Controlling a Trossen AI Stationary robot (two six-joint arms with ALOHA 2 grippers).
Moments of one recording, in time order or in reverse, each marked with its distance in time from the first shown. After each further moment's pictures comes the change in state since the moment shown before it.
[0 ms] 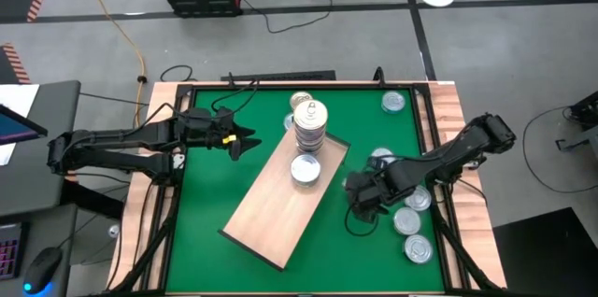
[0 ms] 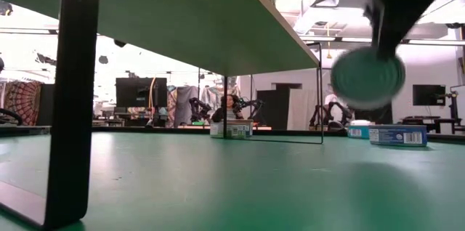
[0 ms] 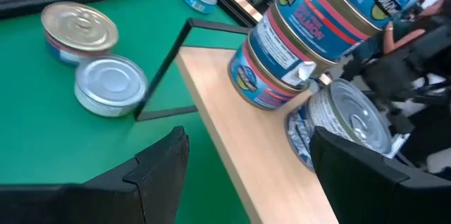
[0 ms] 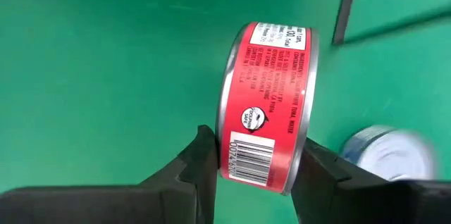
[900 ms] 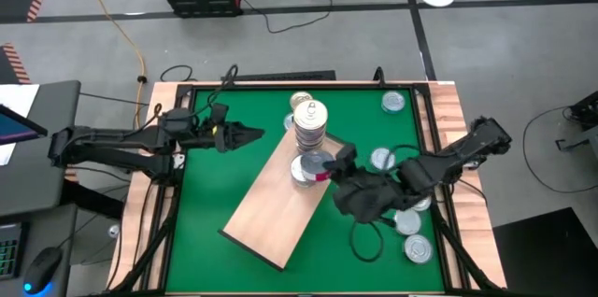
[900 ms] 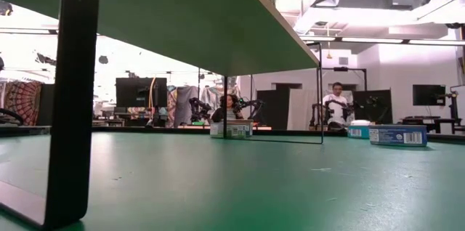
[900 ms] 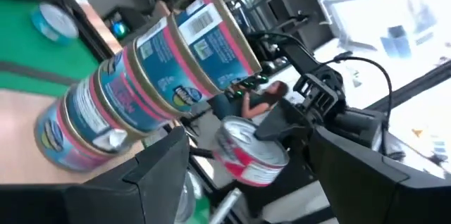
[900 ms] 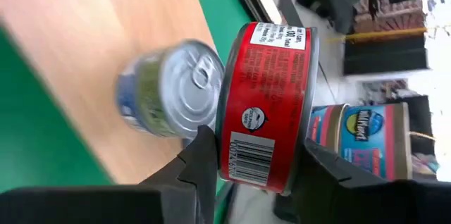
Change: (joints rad) left arm -0.112 0.009 0.012 0.452 0.048 -0.354; right arm 0.085 0.050 0.404 0.162 0.596 -1.207
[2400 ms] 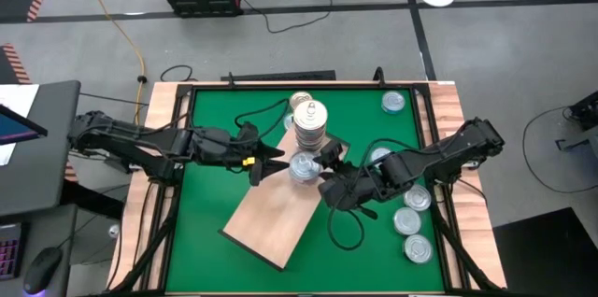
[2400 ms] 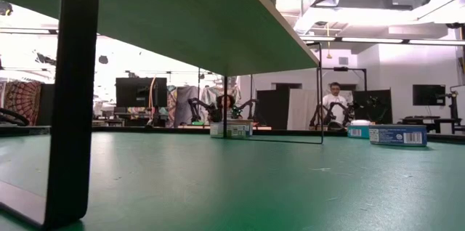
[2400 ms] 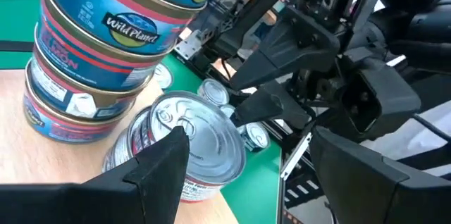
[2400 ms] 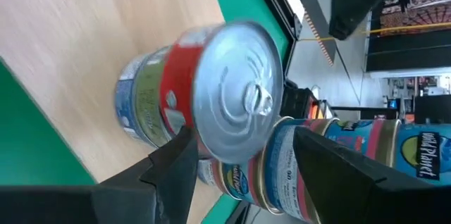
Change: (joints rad) left arm -0.263 0.322 0.386 -0.403 -0.254 0.211; right arm -0.098 0.066 -0.001 0.046 -0.107 -0.041
